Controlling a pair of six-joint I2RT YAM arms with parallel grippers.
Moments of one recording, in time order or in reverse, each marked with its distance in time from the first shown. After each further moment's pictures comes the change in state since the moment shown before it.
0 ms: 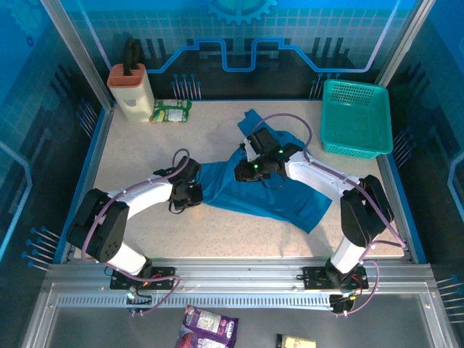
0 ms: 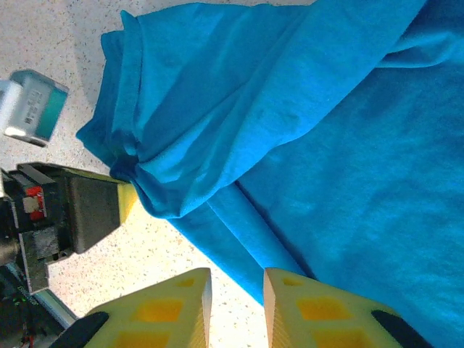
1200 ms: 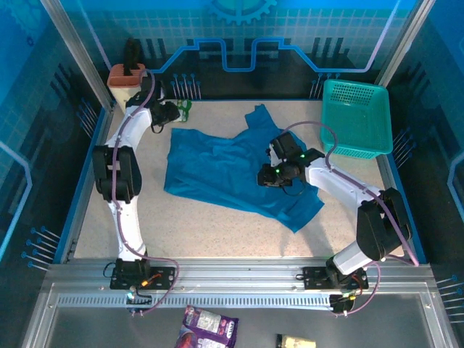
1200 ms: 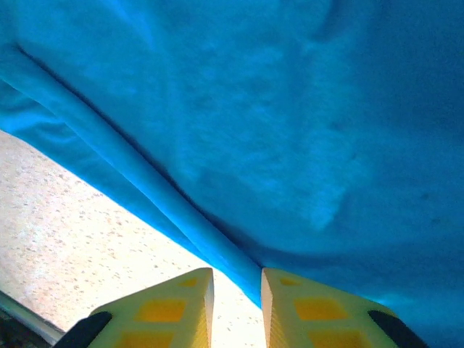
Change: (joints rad) left arm 0.432 0.594 1.054 -0.109 0.057 0.243; right arm -0.130 -0.155 -0.183 -0.077 0.031 0.045
